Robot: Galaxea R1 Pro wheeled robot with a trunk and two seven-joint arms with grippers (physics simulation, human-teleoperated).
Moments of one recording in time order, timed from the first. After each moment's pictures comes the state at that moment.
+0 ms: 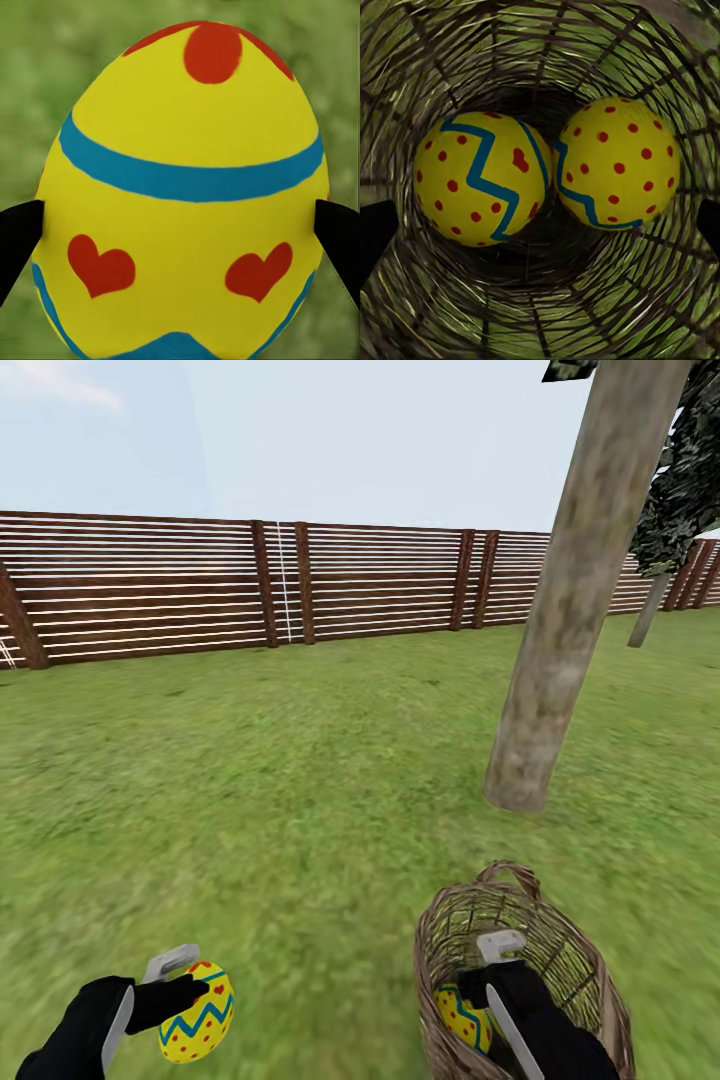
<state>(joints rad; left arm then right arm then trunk) -0.43 0.11 0.46 -0.72 -0.12 0.68 -0.34 -0.30 -0.06 0.23 -1.13 -0.12 0.85 -0.24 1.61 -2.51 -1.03</state>
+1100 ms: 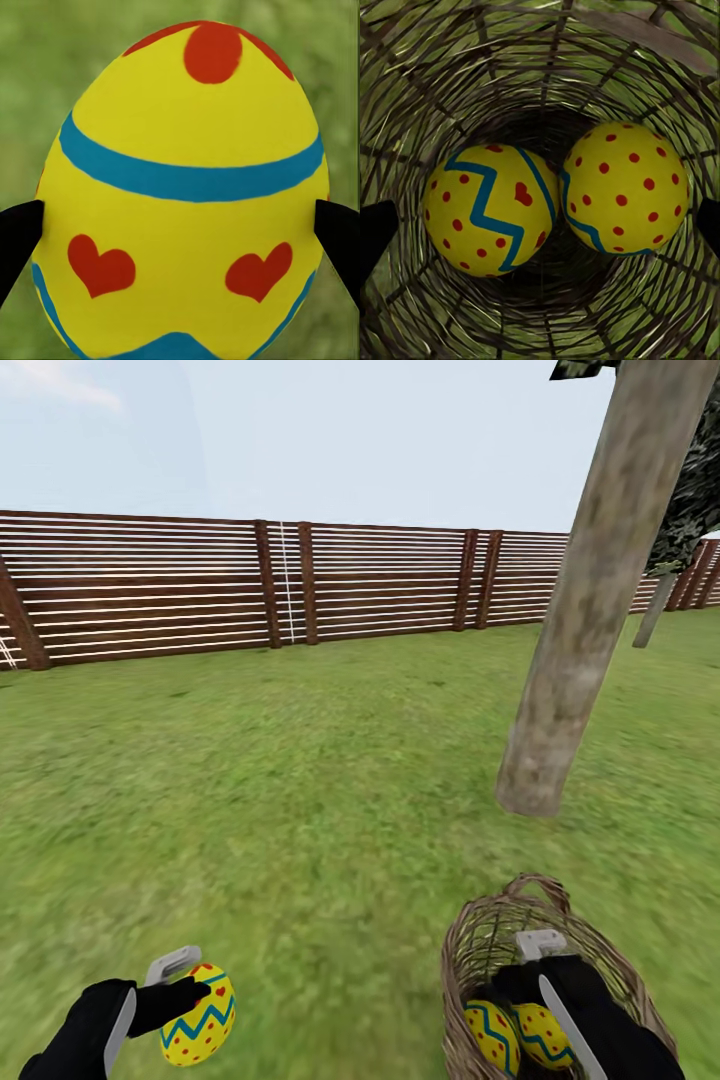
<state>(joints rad) -0.43 0.10 0.47 -0.71 -0.12 0.67 -0.33 -0.30 -0.20 0.15 -1.14 -0.19 0.86 -0.08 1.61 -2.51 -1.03</state>
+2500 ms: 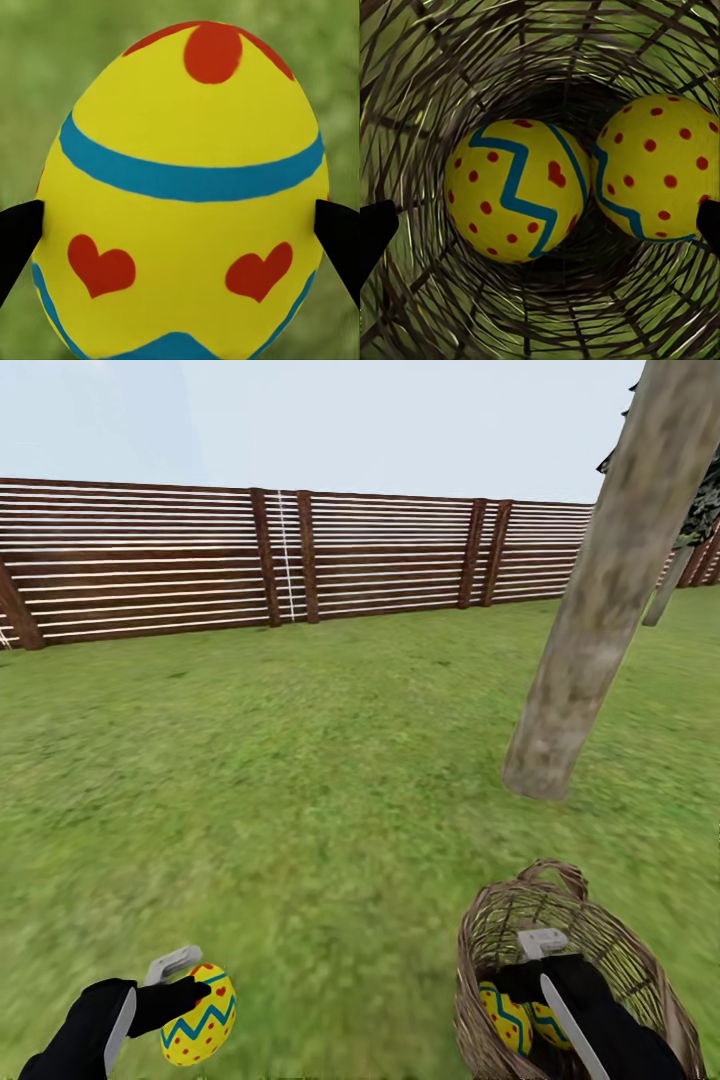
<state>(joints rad) -0.43 0.10 0.47 -0.71 -0.12 0.67 -0.33 -0.30 -0.20 0.15 -1.15 -0.19 0.86 -0.08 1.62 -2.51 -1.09</state>
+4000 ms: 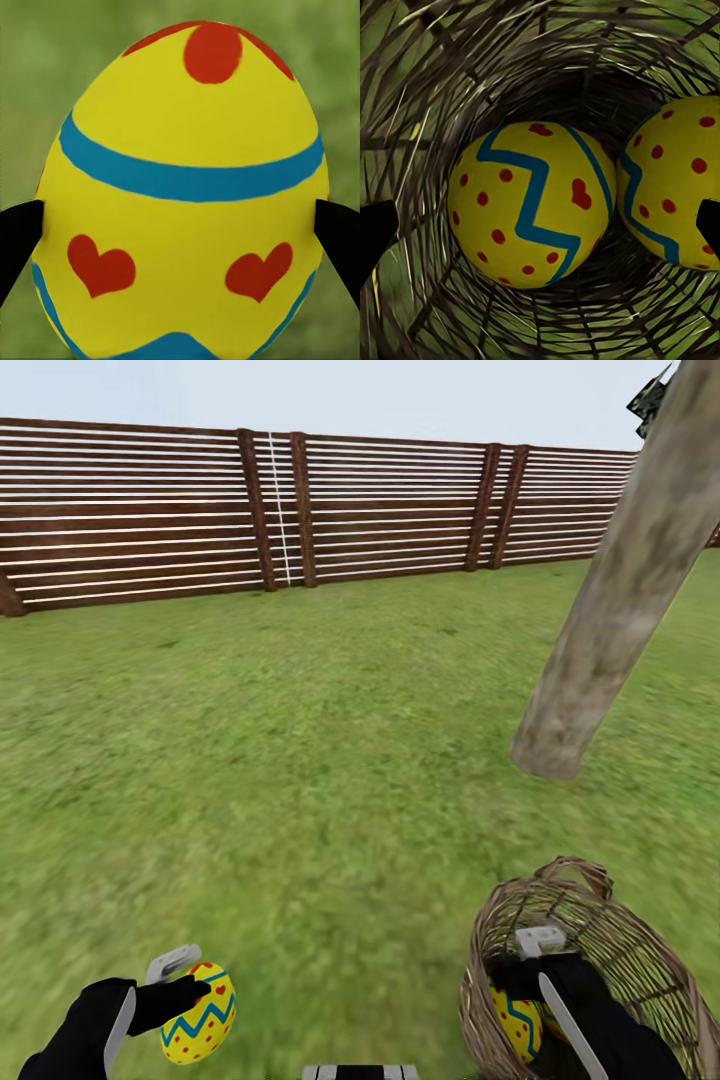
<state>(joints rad) -0.43 0.10 0.47 -0.71 -0.12 0.67 -0.33 -0.30 -0.20 0.15 -1.16 -0.19 0.86 -0.08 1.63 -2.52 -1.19</state>
